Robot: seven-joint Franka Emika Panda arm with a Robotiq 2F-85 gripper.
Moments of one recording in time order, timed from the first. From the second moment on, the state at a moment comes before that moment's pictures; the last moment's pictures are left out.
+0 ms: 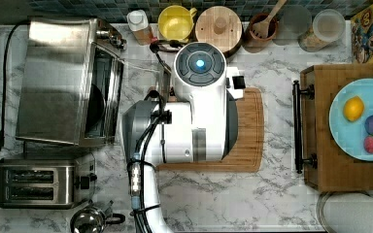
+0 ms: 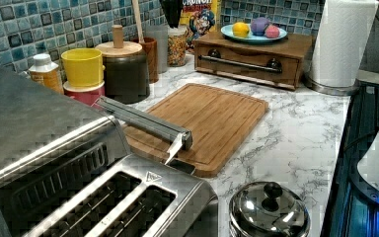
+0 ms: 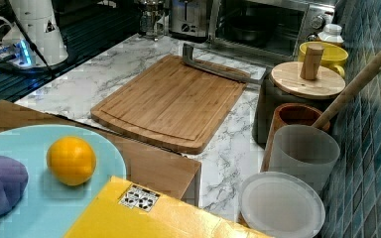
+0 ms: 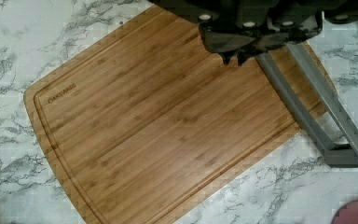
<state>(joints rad) 0.01 0.07 0.02 -1.86 0.01 0.25 -0.11</state>
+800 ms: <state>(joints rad) -0.02 0.12 0.02 -1.93 0.28 0.55 -0.70</state>
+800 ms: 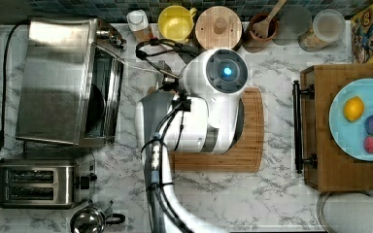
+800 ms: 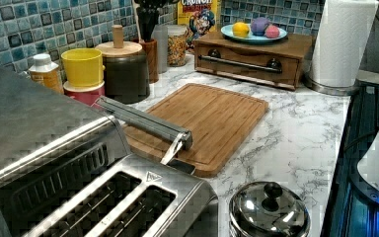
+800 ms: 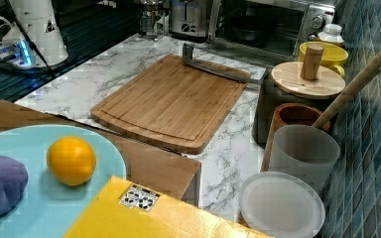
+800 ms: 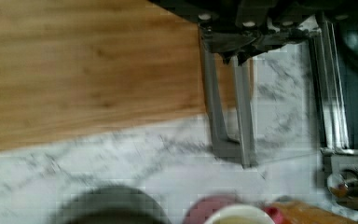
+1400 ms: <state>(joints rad) -0.09 0.03 0.01 -2.29 0.85 0.84 -1.25</state>
